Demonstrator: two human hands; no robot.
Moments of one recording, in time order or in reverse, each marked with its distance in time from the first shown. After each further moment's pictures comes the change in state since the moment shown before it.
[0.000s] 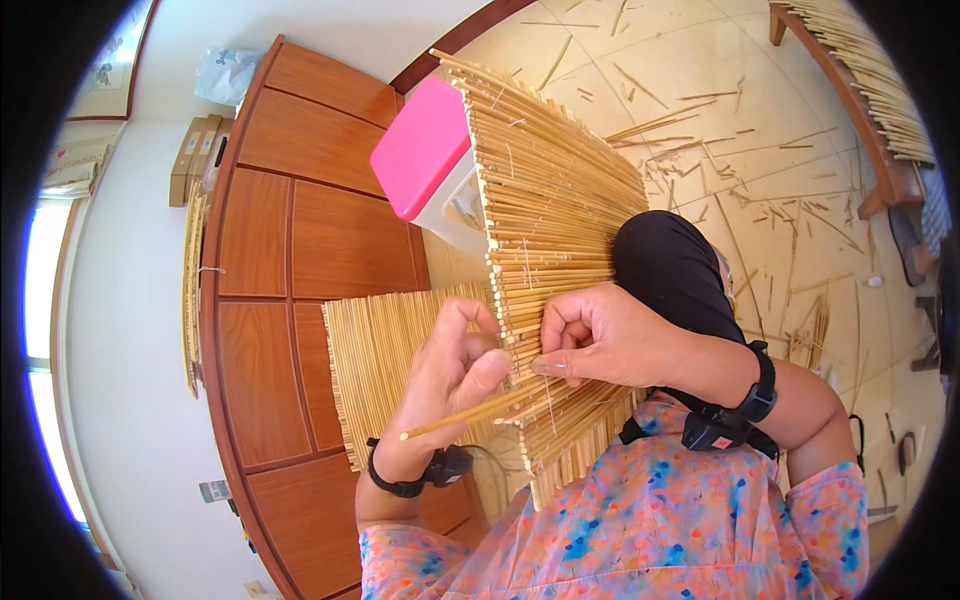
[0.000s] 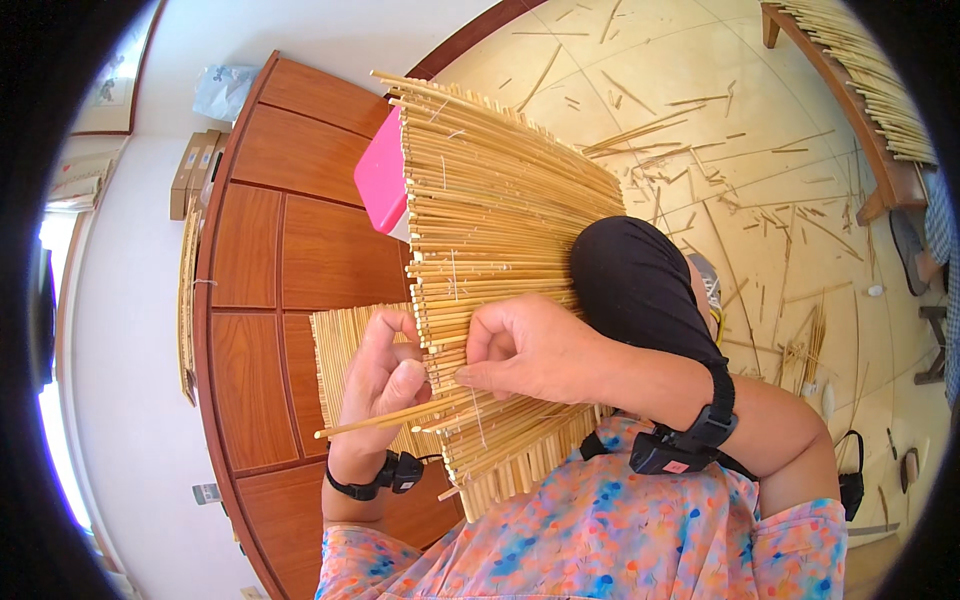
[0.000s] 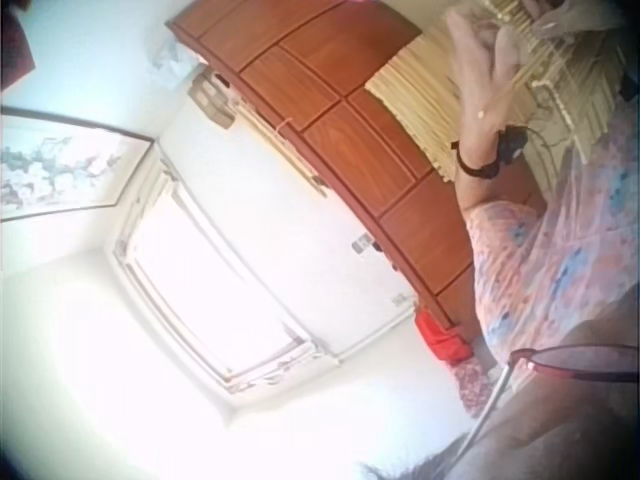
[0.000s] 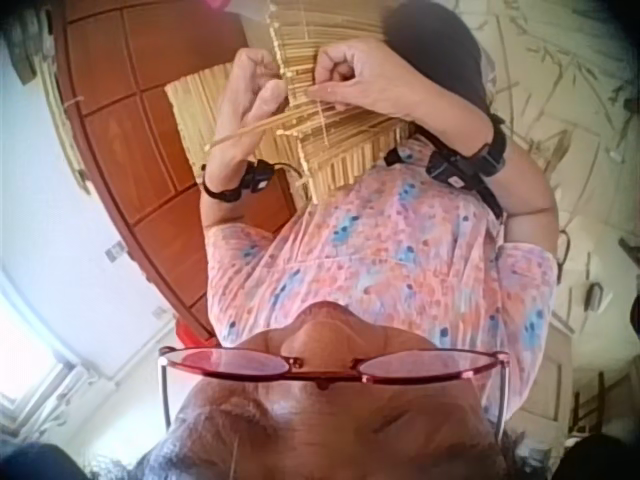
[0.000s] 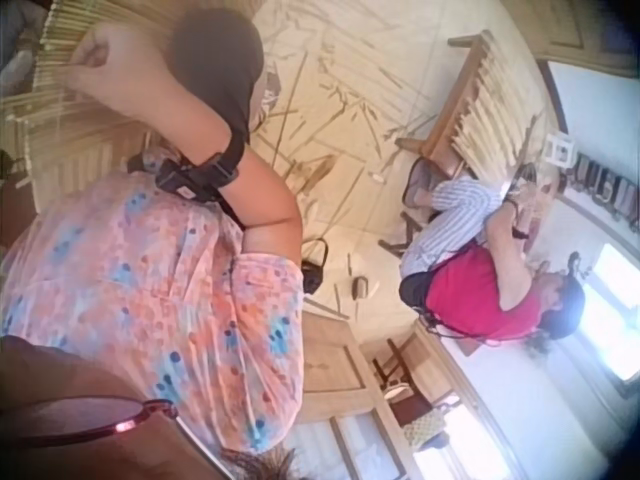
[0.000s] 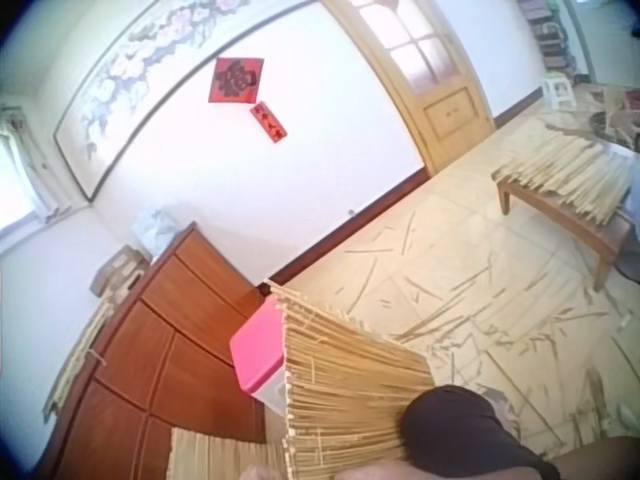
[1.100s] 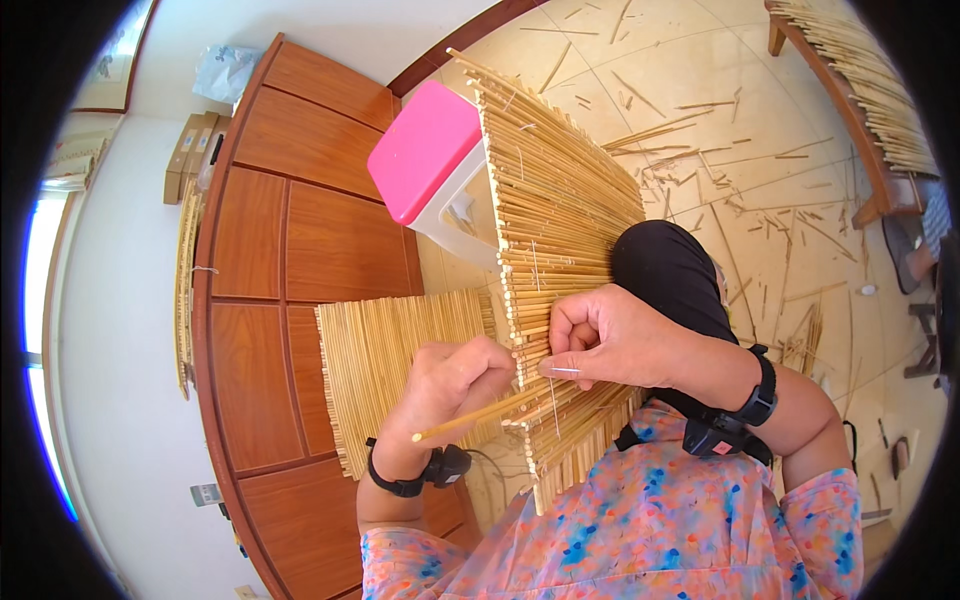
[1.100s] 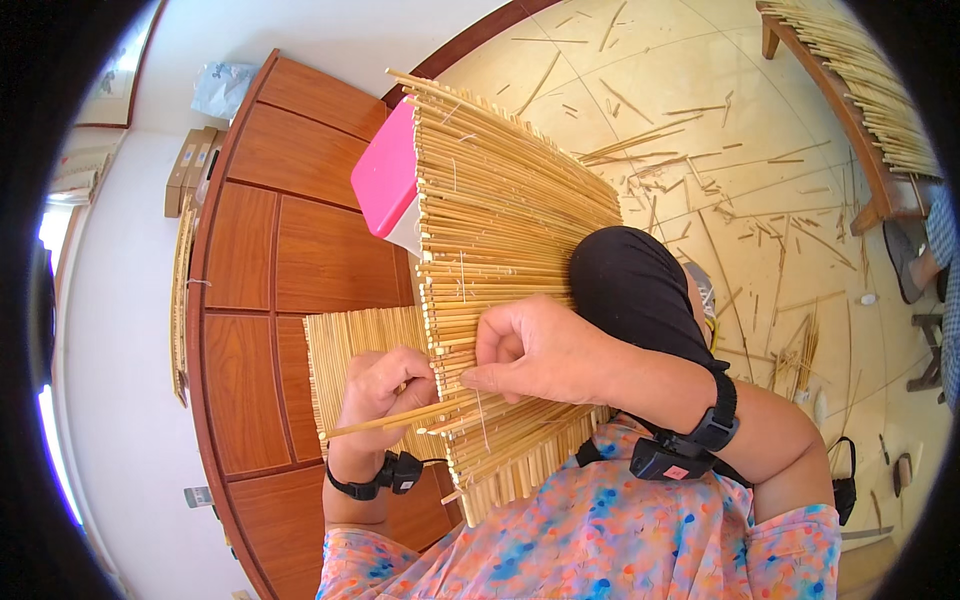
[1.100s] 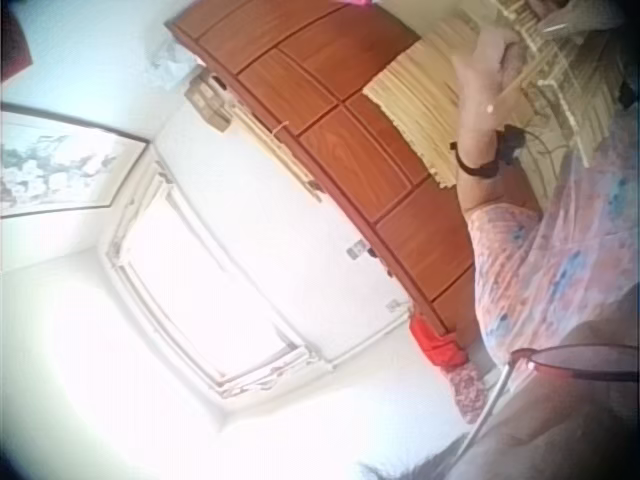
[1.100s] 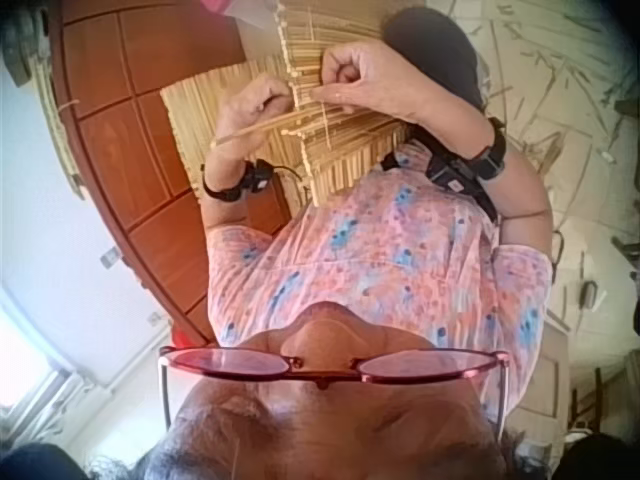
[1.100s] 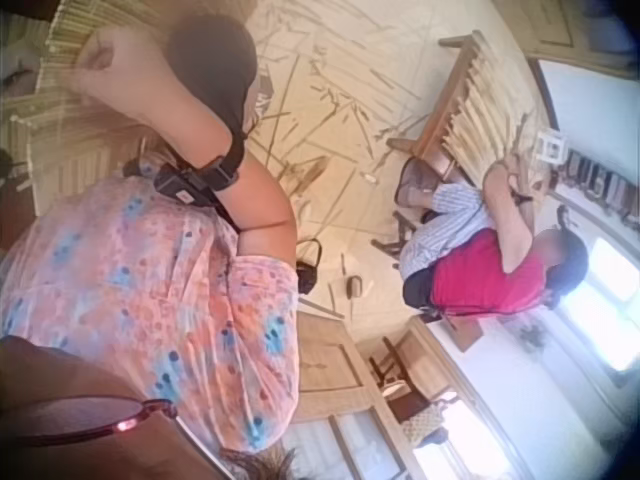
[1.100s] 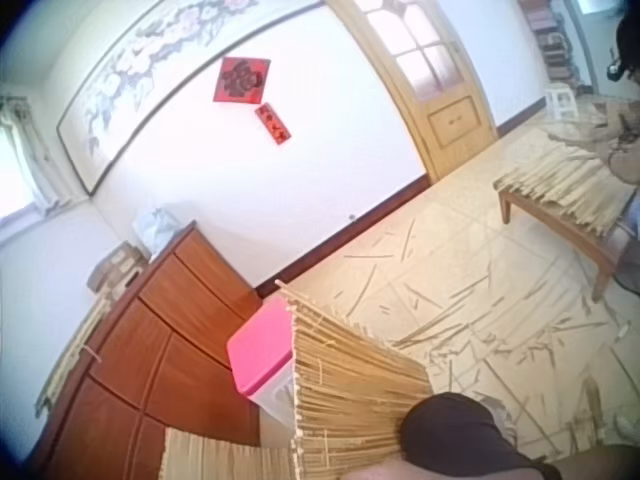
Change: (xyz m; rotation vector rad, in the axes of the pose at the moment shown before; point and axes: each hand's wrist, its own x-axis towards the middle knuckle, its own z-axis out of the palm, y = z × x) left_hand 0.006 -0.008 -0.001 0.413 0.013 0.434; right_hand -0.001 -0.007 -0.006 0.006 -0.007 0.078
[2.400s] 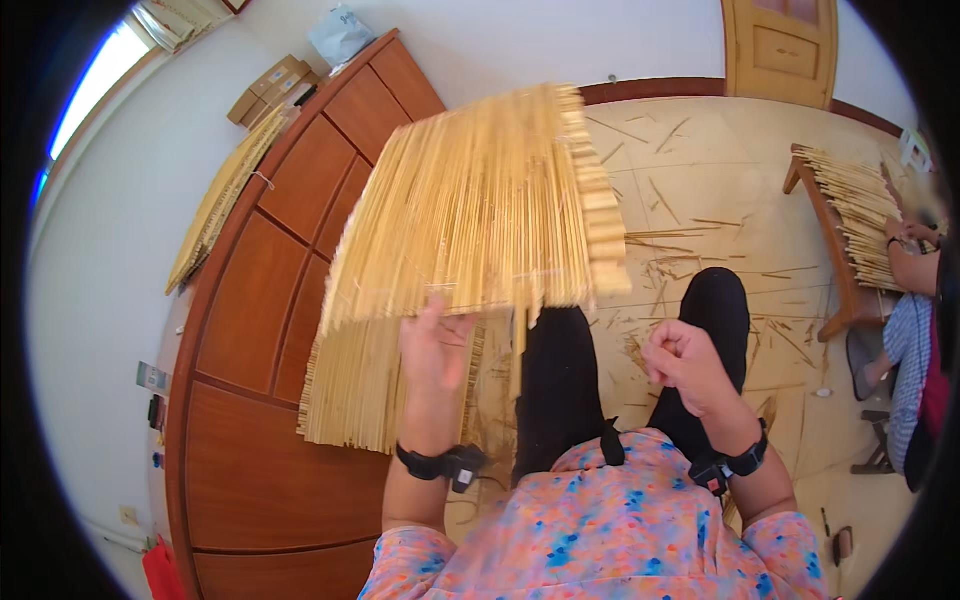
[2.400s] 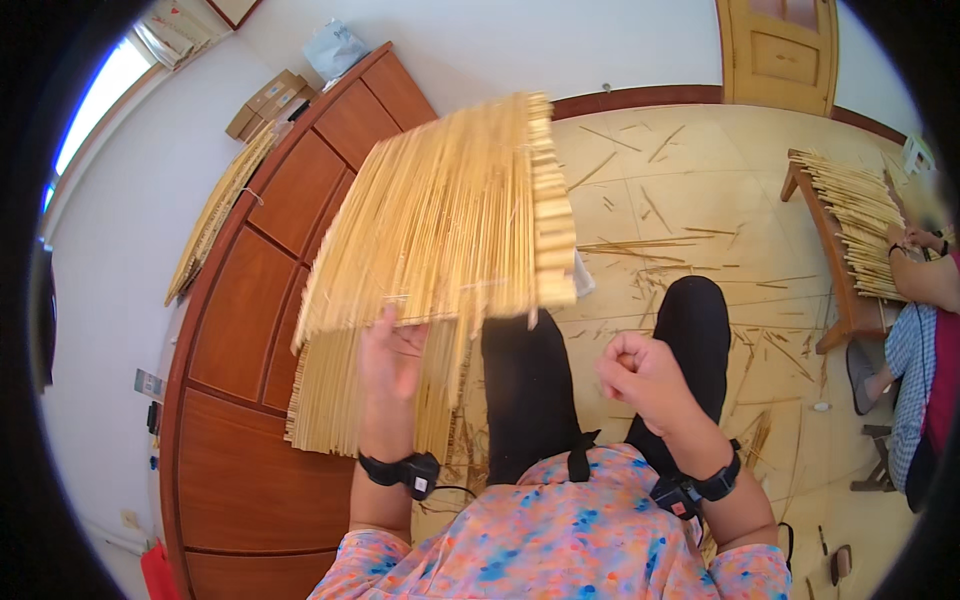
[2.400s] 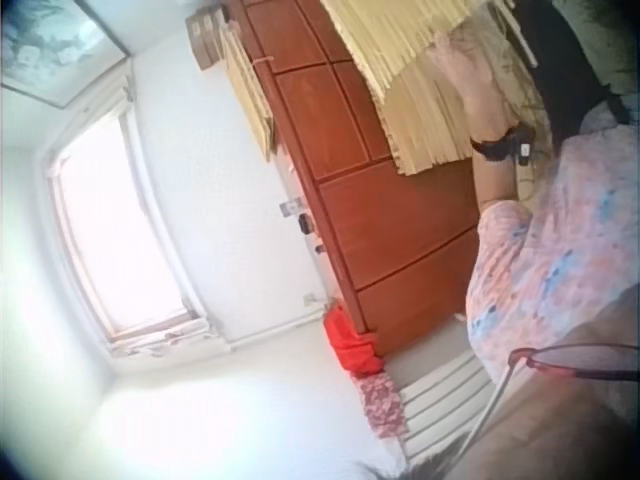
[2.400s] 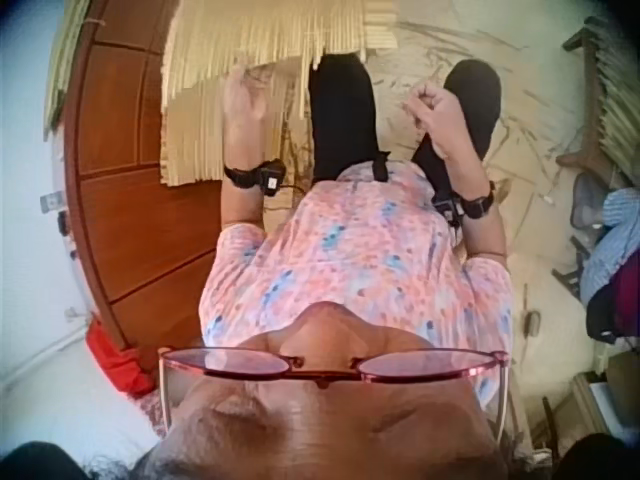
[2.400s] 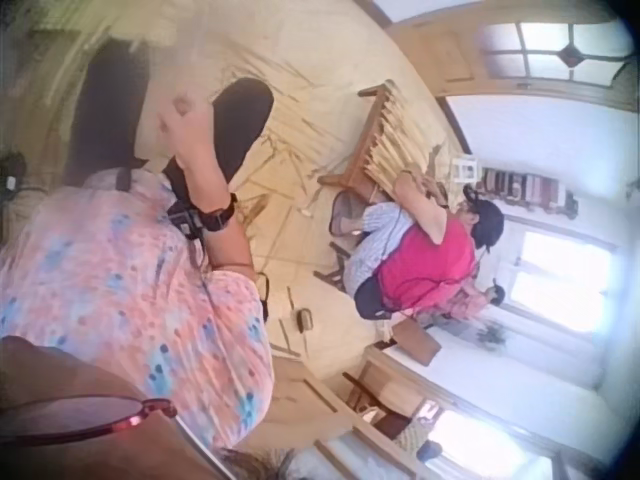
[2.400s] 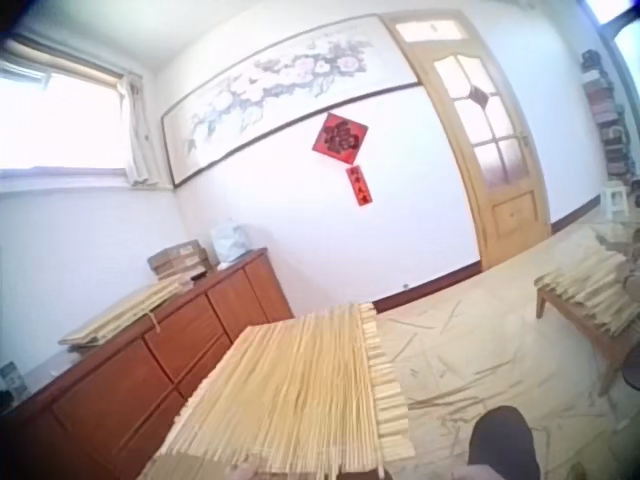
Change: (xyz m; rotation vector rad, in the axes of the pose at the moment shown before) left_hand -0.074 -0.069 0.019 -1.340 1.007 -0.054; right_hand -0.075 0.037 0.027 -0.008 0.414 -0.155
